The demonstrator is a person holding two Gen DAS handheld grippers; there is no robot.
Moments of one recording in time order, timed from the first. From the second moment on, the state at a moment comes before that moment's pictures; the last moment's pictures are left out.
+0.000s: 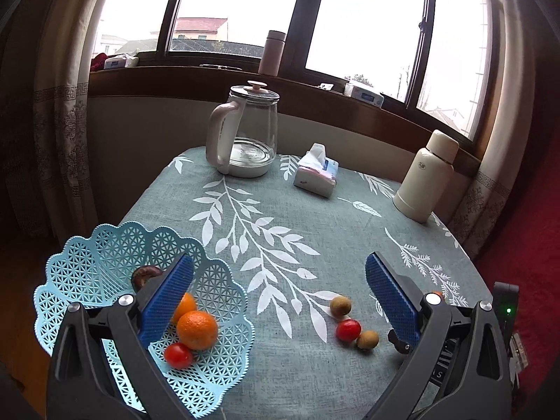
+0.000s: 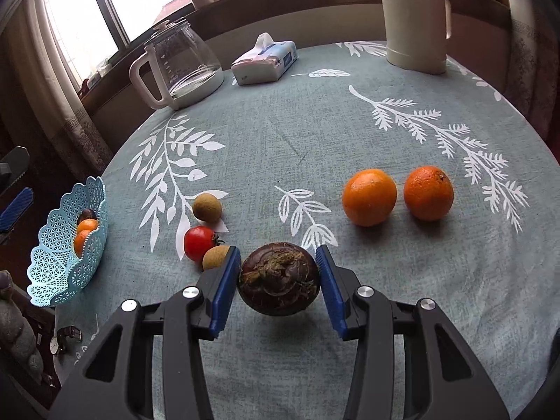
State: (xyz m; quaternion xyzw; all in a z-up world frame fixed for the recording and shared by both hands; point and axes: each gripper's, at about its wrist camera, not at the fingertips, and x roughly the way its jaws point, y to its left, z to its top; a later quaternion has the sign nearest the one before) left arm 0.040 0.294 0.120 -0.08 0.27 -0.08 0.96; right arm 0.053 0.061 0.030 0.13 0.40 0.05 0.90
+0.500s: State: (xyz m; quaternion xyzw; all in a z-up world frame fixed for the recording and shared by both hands) left arm 0.072 0.220 0.056 -0.05 0.37 -0.16 0.92; right arm 0.043 0.027 0.020 0.16 0.39 0.02 0.91
